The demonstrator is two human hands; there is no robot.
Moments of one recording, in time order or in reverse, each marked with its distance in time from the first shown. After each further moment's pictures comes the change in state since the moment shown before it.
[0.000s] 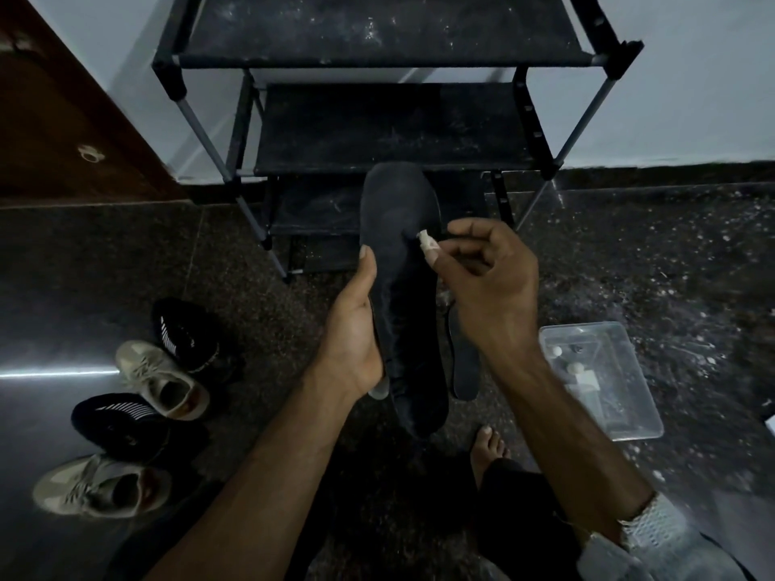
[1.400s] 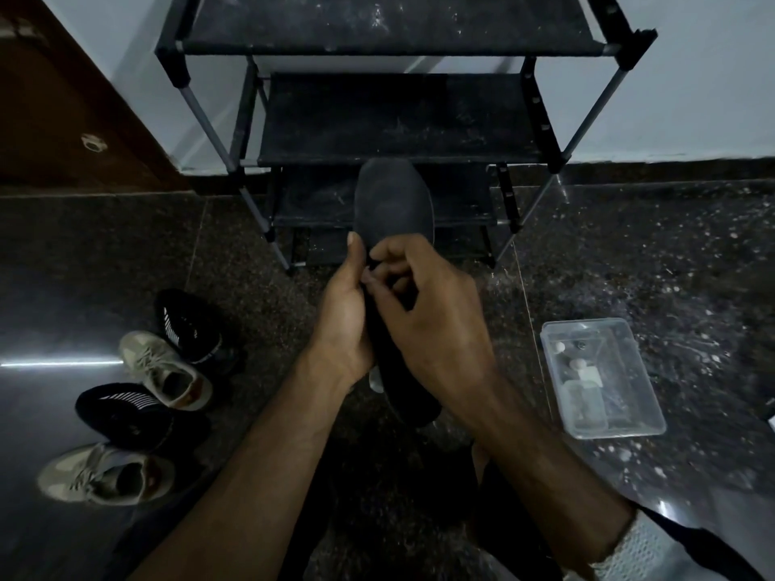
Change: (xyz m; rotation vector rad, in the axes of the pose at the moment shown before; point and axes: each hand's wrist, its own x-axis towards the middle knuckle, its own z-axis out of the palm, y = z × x) left_hand 0.003 0.006 -0.007 -0.035 0.058 0.014; right_hand -0.038 -0.013 0.028 -0.411 -0.276 -0.301
